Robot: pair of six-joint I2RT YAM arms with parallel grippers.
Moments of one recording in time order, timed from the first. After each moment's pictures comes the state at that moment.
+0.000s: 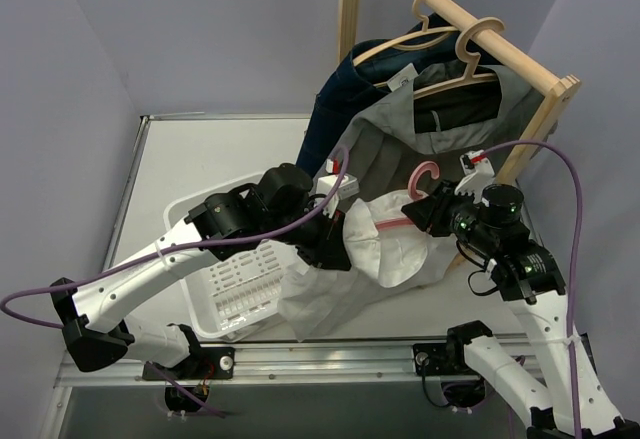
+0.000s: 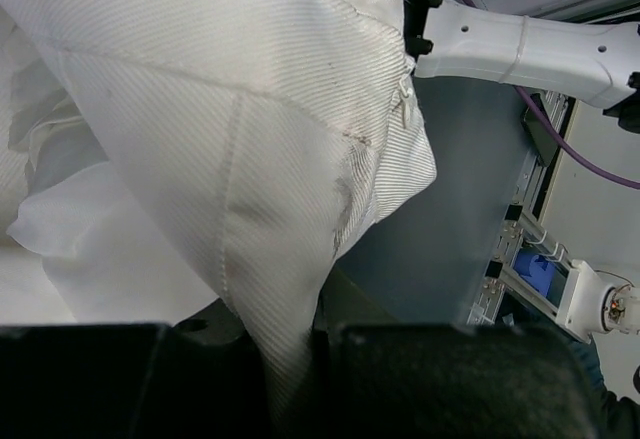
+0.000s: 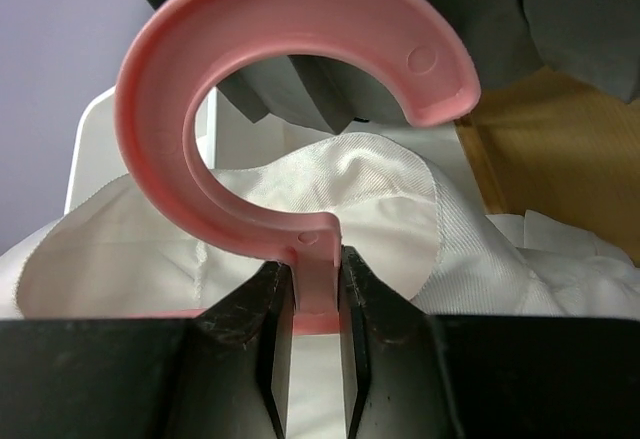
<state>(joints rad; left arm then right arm) -1.03 1.34 1.51 -0.80 0.39 -0.49 0.26 0.75 0.96 -0.59 -0.31 0.49</state>
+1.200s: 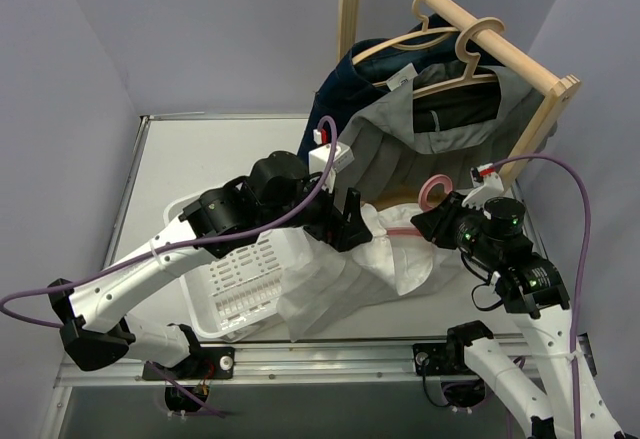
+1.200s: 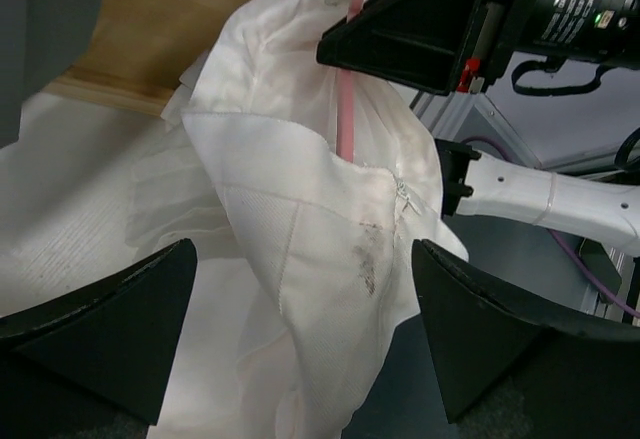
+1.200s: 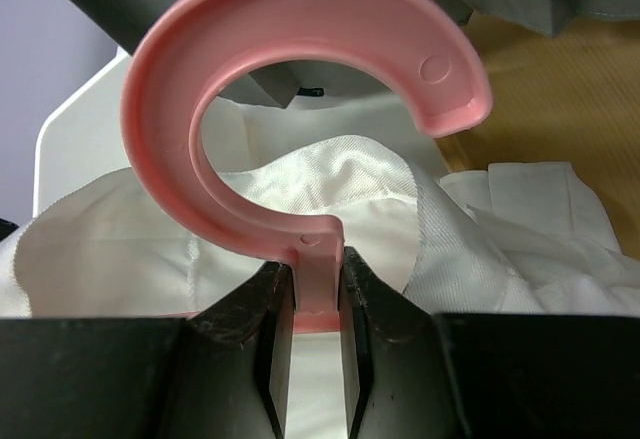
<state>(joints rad) -1.03 1.35 1.57 -0.66 0.14 -0.48 0.26 0.68 0.92 -0.68 -0.21 0.55</state>
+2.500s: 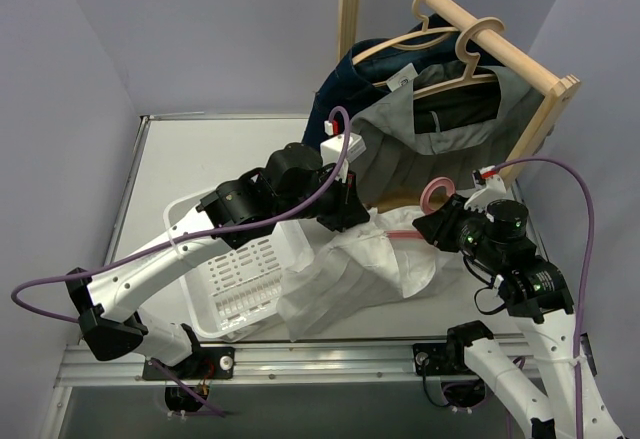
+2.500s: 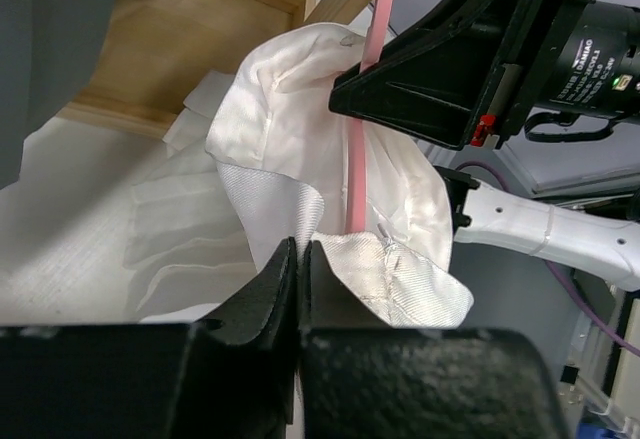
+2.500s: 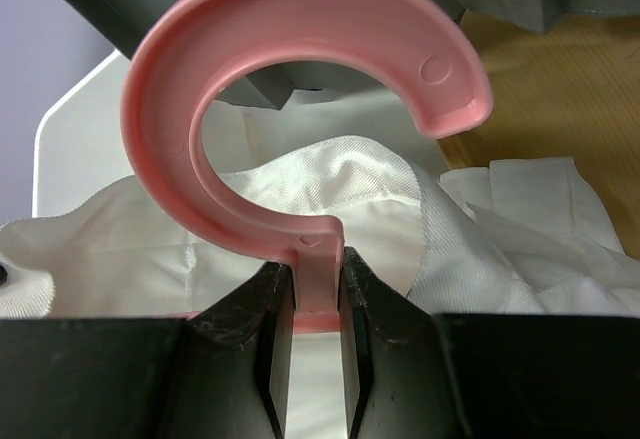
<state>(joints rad) -1.03 1.44 1.64 -0.63 0.12 -0.51 0.26 0.66 0.93 -0.72 -0.20 0.55</state>
